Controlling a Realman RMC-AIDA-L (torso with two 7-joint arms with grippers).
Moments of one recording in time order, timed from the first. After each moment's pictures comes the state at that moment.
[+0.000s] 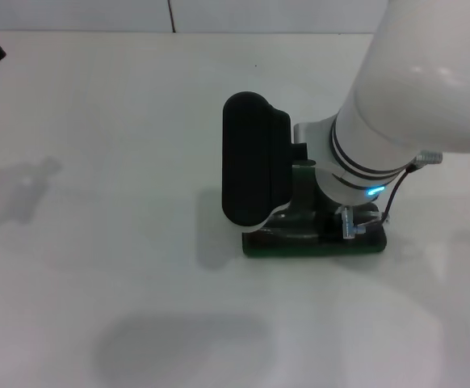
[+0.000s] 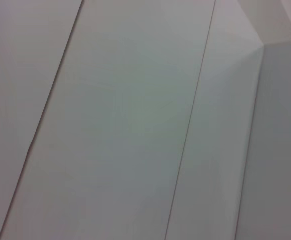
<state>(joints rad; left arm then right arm) -0.30 -1.99 0.63 0.58 1.35 1.83 -1.30 0.96 2.03 -2.16 -1.36 -2.63 -1.47 2.70</state>
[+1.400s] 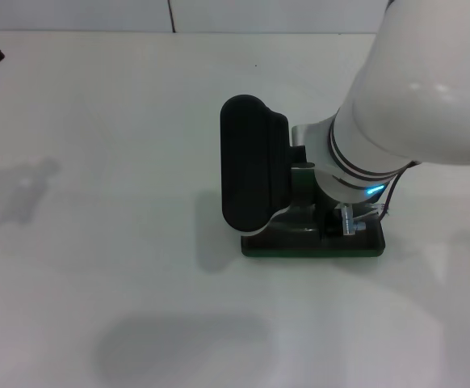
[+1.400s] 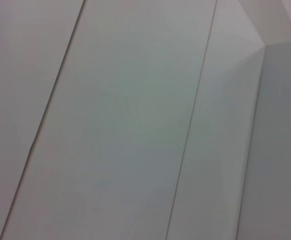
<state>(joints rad) -0.29 -1.99 0.63 0.58 1.35 1.83 -1.30 0.96 2.03 -2.18 -1.38 -2.67 -1.47 2.70</state>
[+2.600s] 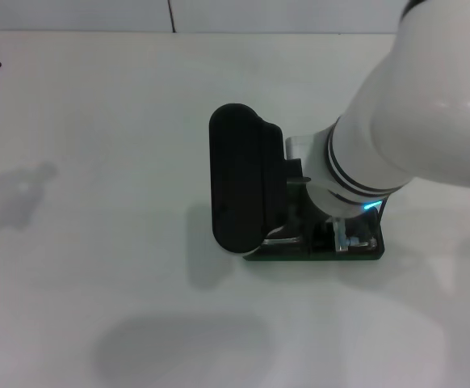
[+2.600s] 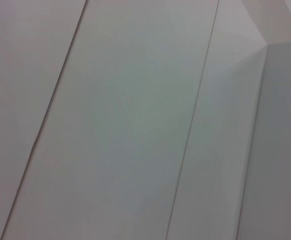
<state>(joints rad) -0.28 -1.99 0.63 0.58 1.35 1.83 -1.30 0.91 2.03 -2.19 -1.51 -2.67 -1.51 2.72</state>
